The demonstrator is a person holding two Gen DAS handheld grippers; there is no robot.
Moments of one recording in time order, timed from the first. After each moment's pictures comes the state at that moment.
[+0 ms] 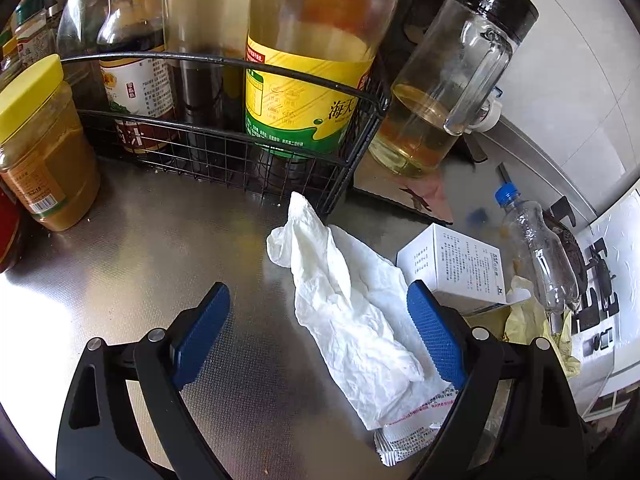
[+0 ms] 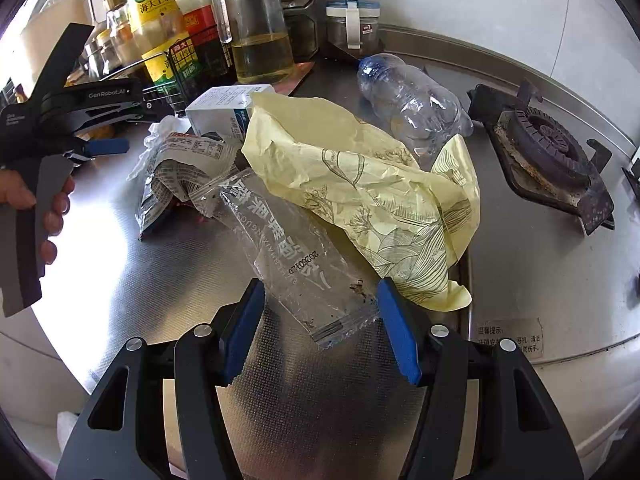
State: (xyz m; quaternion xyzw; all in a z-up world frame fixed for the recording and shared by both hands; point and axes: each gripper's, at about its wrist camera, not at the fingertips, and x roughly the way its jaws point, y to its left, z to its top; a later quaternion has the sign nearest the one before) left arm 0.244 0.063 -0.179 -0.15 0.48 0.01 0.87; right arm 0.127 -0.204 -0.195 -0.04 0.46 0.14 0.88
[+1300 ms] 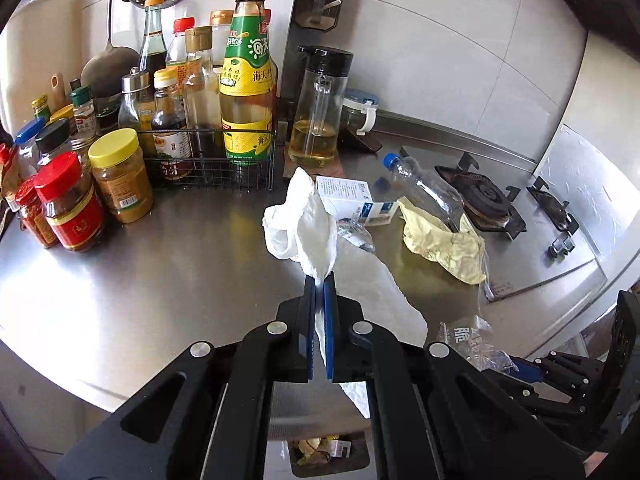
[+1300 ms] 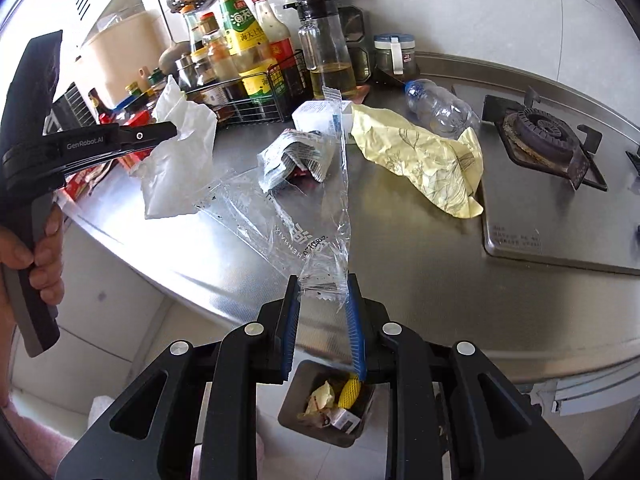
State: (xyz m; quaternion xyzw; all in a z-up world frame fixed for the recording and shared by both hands) left arm 0.045 0.026 -0.087 -0.07 0.38 -0.07 0.92; right arm 0.004 -0.211 -0.151 0.02 0.43 0.23 0.87
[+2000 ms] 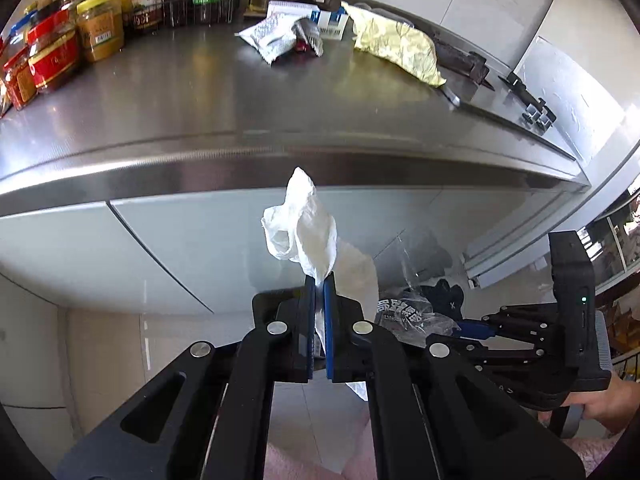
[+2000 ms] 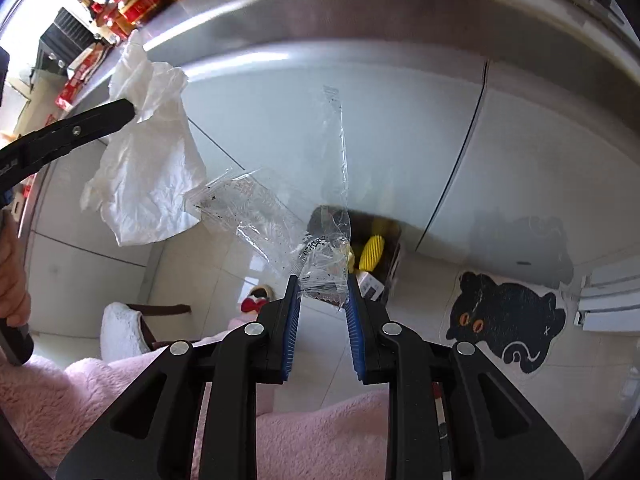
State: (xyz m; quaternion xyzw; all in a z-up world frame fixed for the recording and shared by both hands) left arm -0.078 -0.021 -0.220 -0.05 0.51 -0.12 0.85; right arm -0.077 -0.216 -0.314 0.01 0.61 0.23 0.76
